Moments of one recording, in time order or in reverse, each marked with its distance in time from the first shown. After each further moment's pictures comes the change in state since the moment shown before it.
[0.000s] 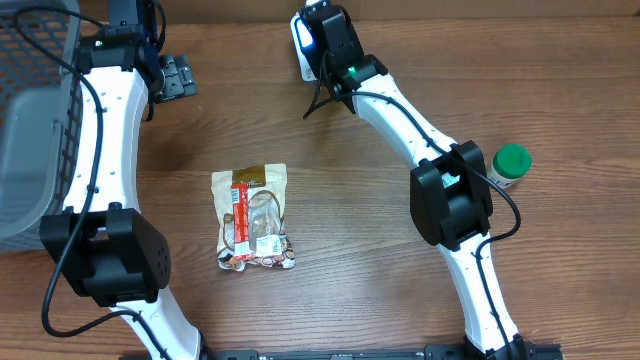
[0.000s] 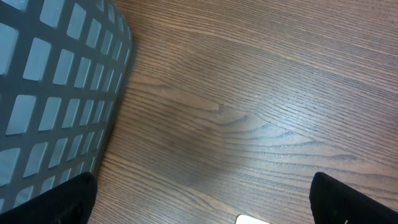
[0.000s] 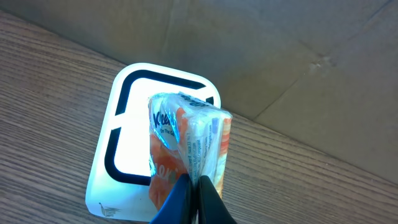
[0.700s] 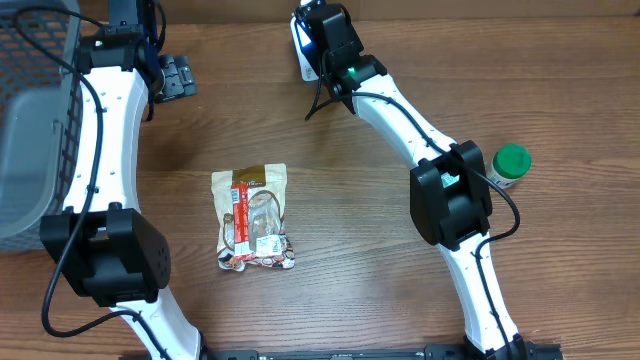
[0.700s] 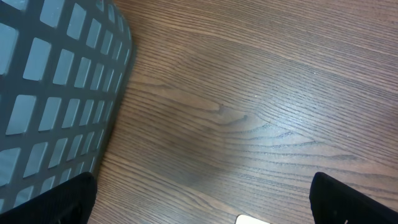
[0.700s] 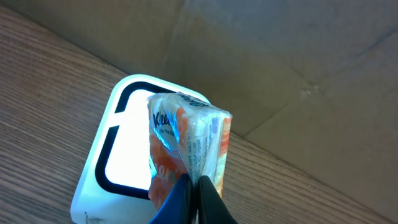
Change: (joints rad) left arm 0.000 0.000 0.000 0.000 0.000 0.000; right arm 0.000 0.004 0.000 0.053 0.007 -0.124
